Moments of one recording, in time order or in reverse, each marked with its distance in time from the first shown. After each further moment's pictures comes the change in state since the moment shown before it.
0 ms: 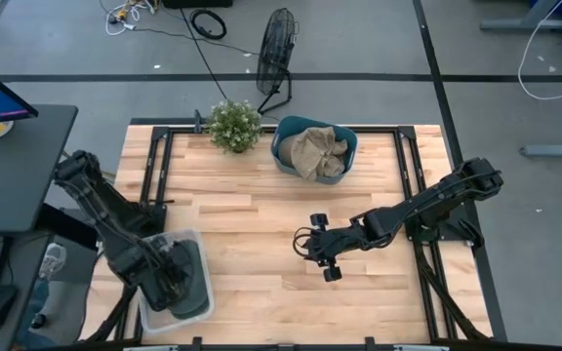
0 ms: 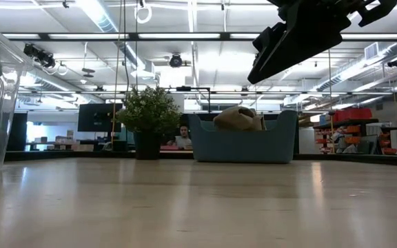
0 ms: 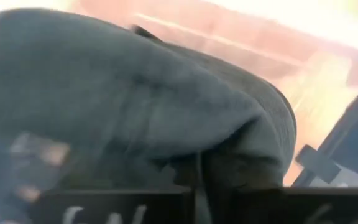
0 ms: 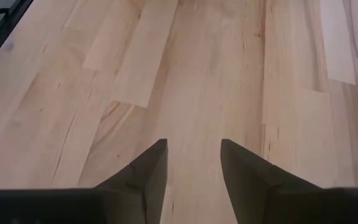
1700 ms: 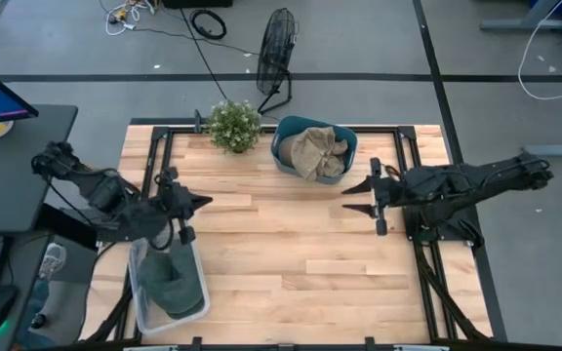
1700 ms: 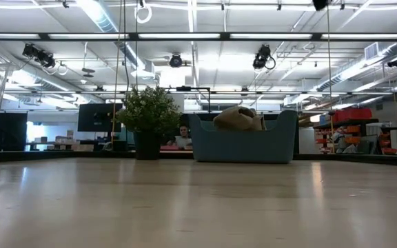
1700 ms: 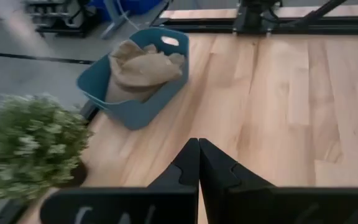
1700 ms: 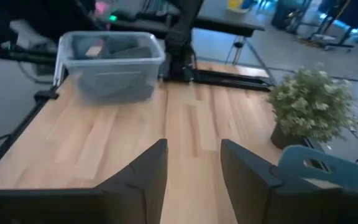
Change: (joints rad) left arm 0.348 -0.409 -0.046 0.301 -0.664 1.003; right arm -0.129 -0.725 -0.092 -0.158 0.079 -0.102
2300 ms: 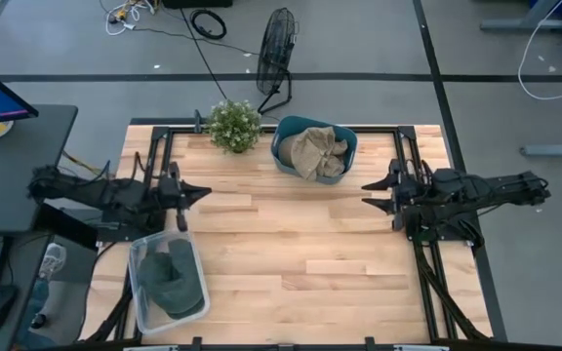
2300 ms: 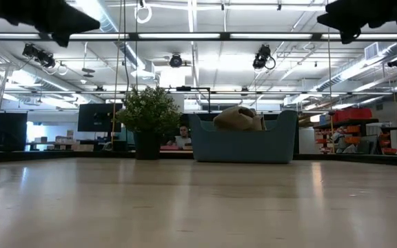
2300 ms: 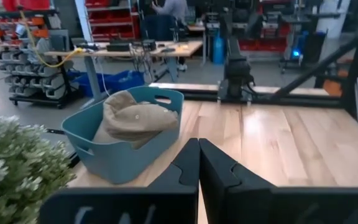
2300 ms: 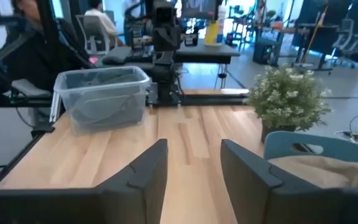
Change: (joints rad) left arm 0.300 -0.544 -0.668 0.775 0.310 0.431; right arm -0.087 -0.475 -0.428 0.188 -0.045 0.050
